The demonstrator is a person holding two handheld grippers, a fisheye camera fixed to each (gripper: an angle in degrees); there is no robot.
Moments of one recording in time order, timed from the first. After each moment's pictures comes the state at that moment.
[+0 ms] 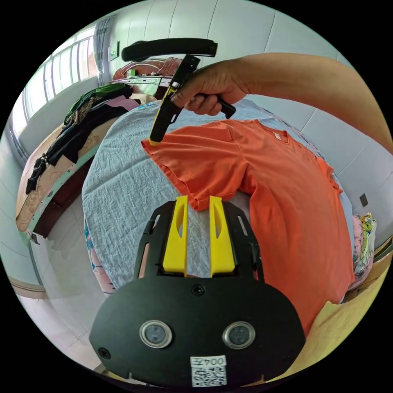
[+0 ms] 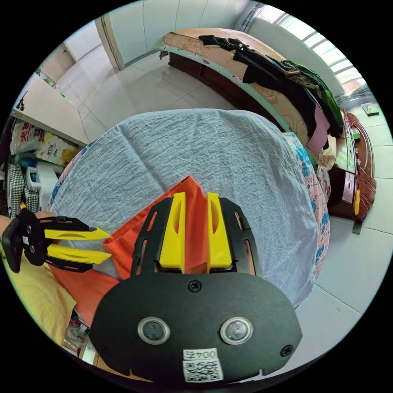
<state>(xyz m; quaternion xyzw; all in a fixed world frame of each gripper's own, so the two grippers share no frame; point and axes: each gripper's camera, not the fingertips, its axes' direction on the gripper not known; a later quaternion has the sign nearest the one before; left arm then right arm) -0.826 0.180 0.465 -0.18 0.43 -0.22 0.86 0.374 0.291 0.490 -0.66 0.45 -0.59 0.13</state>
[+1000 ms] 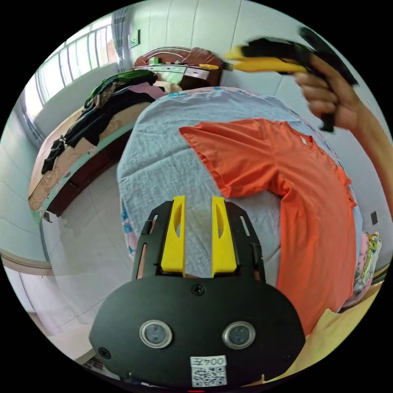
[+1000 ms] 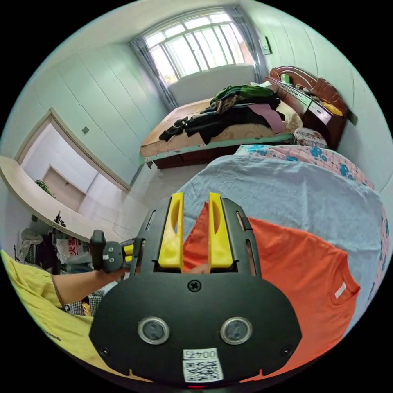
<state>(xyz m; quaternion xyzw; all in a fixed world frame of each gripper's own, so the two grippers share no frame) -0.863 0.184 0.472 -0.24 0.36 -0.25 0.87 0.163 0.187 0.427 -0.51 0.40 -0.52 0.56</state>
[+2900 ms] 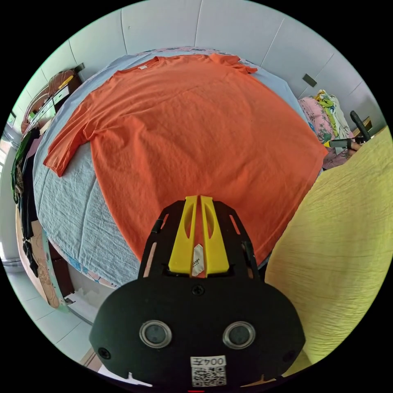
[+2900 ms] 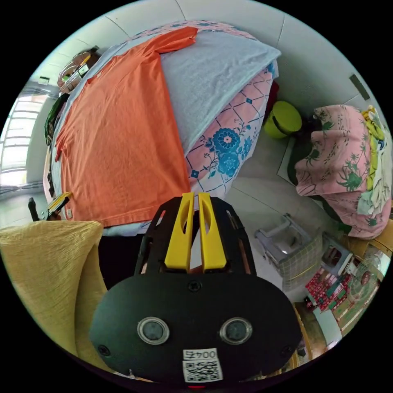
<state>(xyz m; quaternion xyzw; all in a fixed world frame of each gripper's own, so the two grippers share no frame) -0.585 0.123 0.226 -0.18 0.55 0.11 0.81 -0.042 0.194 -0.136 -0.15 0.77 -0.18 0.59</state>
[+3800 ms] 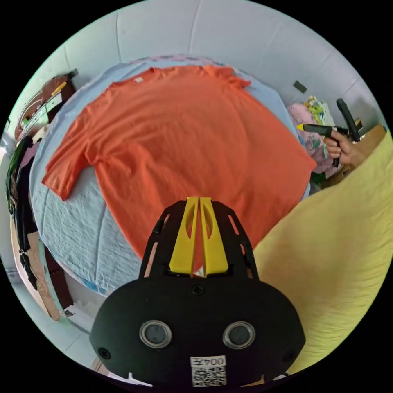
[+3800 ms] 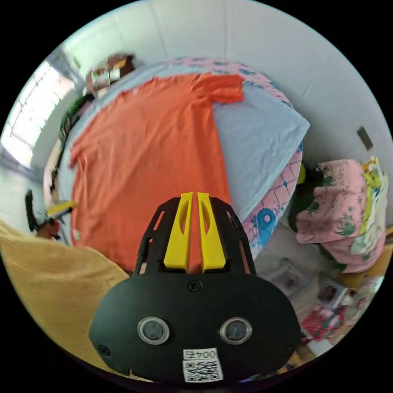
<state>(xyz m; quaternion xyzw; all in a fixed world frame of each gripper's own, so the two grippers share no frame) -0.557 0.093 0.262 -0.14 0.58 0.08 0.80 -0.077 0.228 -0.056 -0.10 0.71 -0.31 0.62</state>
